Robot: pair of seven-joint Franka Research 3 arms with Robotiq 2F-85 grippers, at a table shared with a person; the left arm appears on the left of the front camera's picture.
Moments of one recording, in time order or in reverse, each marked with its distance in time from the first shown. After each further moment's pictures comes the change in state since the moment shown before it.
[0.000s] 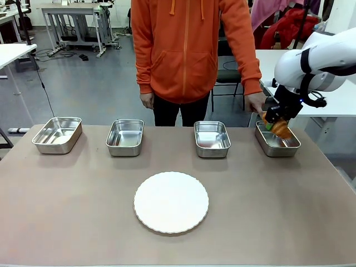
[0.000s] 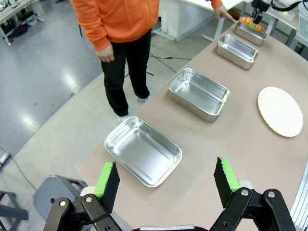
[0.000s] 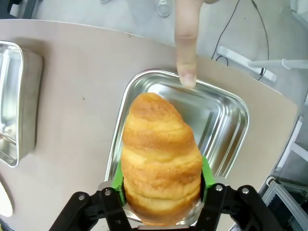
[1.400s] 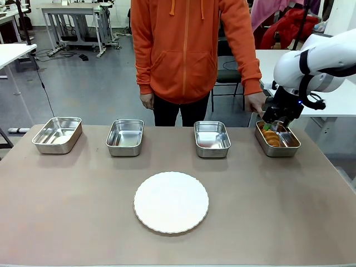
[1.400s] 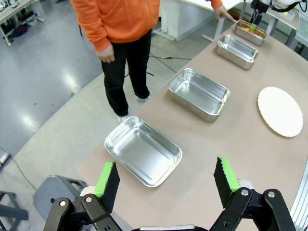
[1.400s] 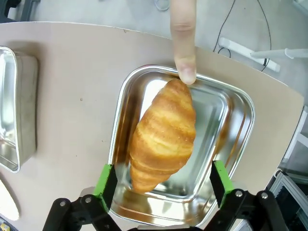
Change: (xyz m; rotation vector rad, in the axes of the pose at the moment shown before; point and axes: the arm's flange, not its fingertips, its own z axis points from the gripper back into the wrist) left arm 0.000 0.000 0.000 0.000 0.000 0.000; right arm 0.001 -0.001 -0.007 0.009 0.028 -0.051
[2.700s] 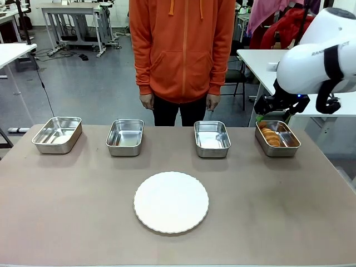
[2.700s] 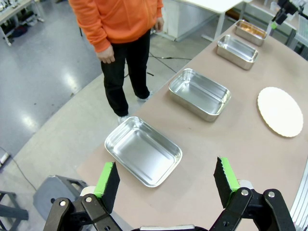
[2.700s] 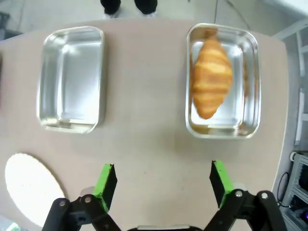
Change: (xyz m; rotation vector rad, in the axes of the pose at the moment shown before) left arm 0.000 0.000 0.000 0.000 0.000 0.000; right arm -0.108 0.134 0.101 -0.072 -0.202 -0.188
